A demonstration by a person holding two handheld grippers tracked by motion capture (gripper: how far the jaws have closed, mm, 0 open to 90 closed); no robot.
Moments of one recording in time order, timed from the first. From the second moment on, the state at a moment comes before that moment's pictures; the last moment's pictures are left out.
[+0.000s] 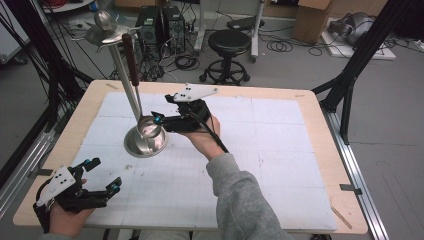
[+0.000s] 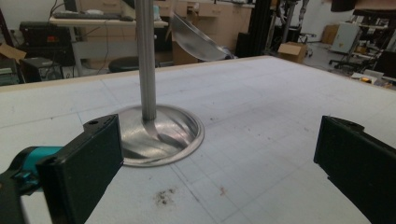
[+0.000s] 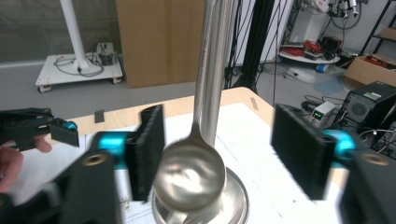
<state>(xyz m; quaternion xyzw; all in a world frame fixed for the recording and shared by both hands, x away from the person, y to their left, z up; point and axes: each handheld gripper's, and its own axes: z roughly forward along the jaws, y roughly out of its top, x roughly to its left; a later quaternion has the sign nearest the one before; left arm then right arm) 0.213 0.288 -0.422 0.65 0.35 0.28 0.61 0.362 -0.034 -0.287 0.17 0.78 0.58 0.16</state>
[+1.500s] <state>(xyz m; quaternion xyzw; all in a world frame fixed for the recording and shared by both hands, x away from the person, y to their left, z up) 0.236 0.270 -0.420 0.65 0.34 0.27 0.62 0.306 -0.237 -0.362 0.22 0.76 0.60 0.12</state>
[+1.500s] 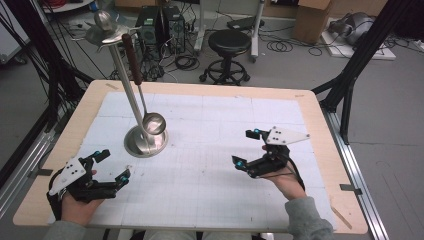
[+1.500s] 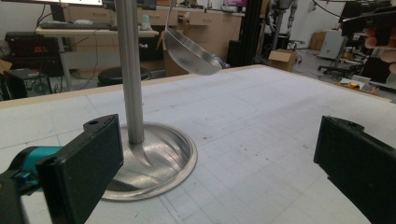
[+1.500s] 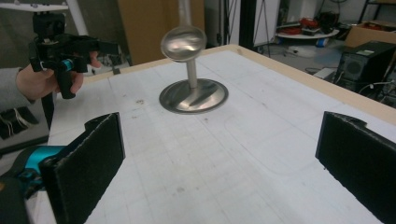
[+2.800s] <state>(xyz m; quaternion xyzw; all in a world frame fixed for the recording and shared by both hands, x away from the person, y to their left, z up) 0.234 0.275 -0.421 0.65 0.35 0.28 0.61 0.247 -0.373 -0.407 0.32 0.68 0.62 0.21</state>
